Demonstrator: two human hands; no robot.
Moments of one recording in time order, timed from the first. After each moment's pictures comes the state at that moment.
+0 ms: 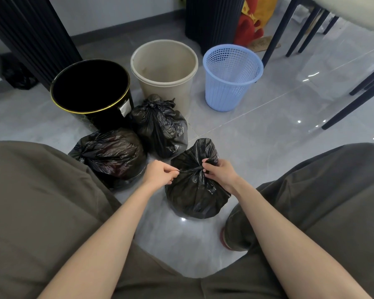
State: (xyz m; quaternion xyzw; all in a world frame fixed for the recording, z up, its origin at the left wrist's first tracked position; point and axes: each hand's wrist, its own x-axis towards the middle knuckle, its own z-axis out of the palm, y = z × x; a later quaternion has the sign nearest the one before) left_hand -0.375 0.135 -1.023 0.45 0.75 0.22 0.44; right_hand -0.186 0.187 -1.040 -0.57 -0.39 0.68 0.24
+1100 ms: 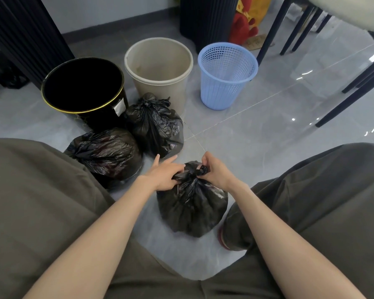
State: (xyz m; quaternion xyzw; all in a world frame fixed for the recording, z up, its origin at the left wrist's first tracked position) left_hand -0.372 0.152 -1.031 0.76 0.57 -0.08 0.30; right_hand -0.183 0.181 -1.024 -0.55 -0.67 0.48 0.11
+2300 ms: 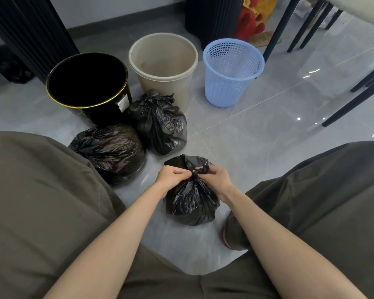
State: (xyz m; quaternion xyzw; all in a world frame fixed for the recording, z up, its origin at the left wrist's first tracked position) left_hand -0.343 0.132 -1.043 0.34 0.71 0.27 0.55; right_hand -0.195 0.158 -1.060 -0.61 -0.37 0.64 0.28
